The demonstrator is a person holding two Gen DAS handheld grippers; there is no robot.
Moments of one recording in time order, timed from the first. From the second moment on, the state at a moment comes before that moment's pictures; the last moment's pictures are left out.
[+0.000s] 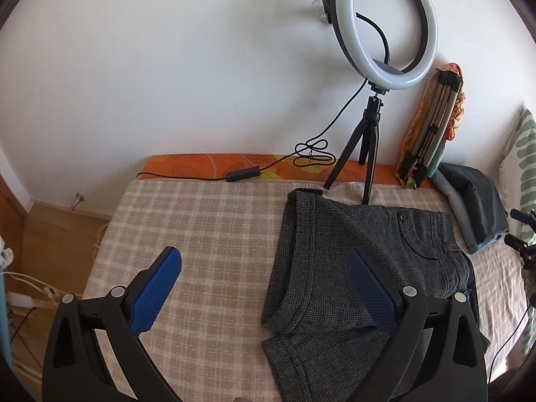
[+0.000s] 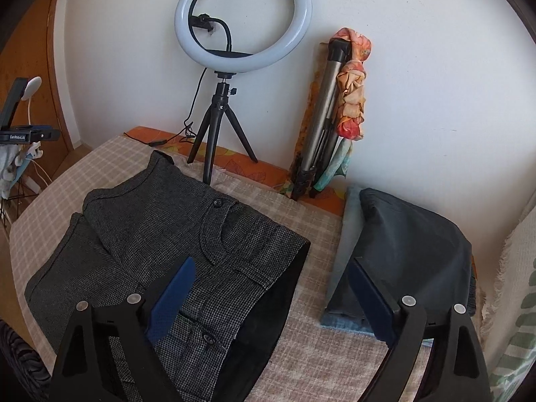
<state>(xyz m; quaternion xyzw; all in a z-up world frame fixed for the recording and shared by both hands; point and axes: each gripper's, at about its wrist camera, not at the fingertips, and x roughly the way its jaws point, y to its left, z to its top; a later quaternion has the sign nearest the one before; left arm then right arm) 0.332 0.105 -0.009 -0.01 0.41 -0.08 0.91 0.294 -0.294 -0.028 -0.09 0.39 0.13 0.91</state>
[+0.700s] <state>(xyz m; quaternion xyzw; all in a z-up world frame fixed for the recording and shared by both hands) 0.470 0.055 -0.121 -0.09 0.50 -0.13 0.85 0.454 -0.273 -0.142 -0.04 0.50 0.20 0.84</state>
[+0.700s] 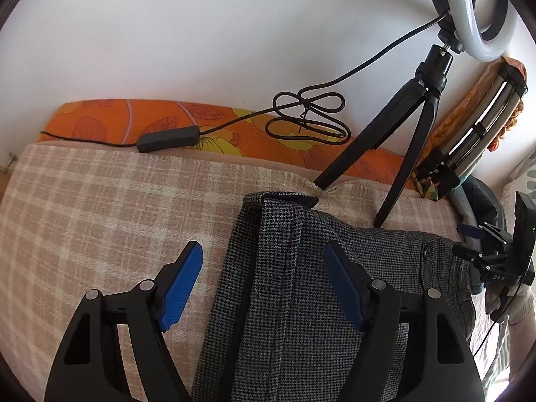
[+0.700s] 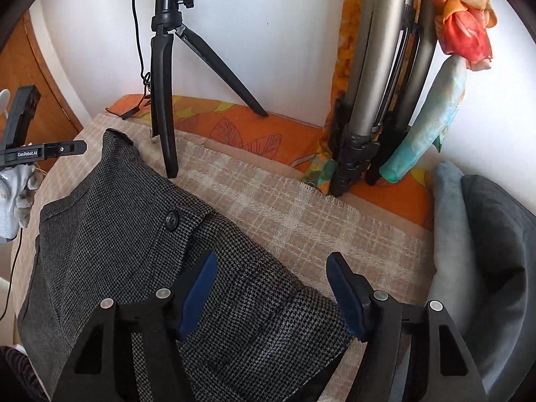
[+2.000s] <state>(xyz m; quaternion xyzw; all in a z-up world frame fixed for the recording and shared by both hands) 0.523 0.034 -0.143 -0.03 0.52 -0.15 0.84 0.462 -0.262 -0.153 -0.06 0.53 0.22 0.82</state>
